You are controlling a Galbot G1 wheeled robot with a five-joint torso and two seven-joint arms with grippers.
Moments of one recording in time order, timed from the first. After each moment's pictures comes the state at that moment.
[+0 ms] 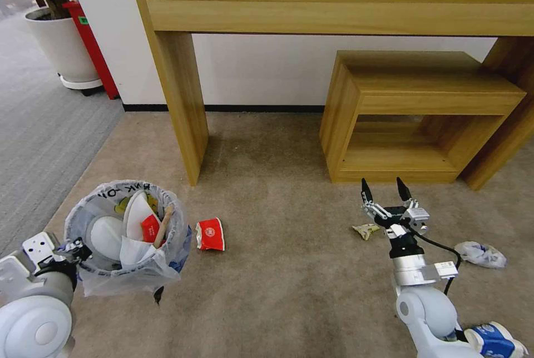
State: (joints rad) left arm 1.53 -1.30 -0.94 -2.31 -0.93 0.69 -0.67; right arm -1.36 1.28 0.57 1.80 0.50 0.43 -0.19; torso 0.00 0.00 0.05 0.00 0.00
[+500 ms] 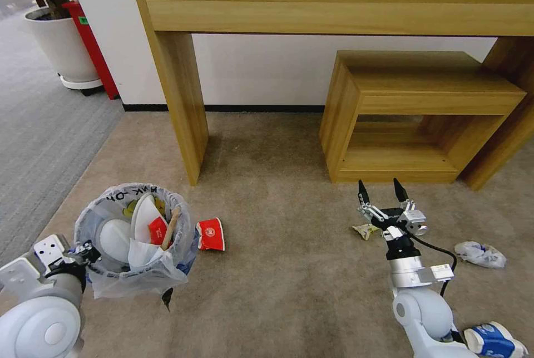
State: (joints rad) left arm 1.53 -1.32 -0.92 -2.31 -0.92 0.69 -0.68; right arm -1.37 1.29 0.56 1.80 0.49 0.45 -0.21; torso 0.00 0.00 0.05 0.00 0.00
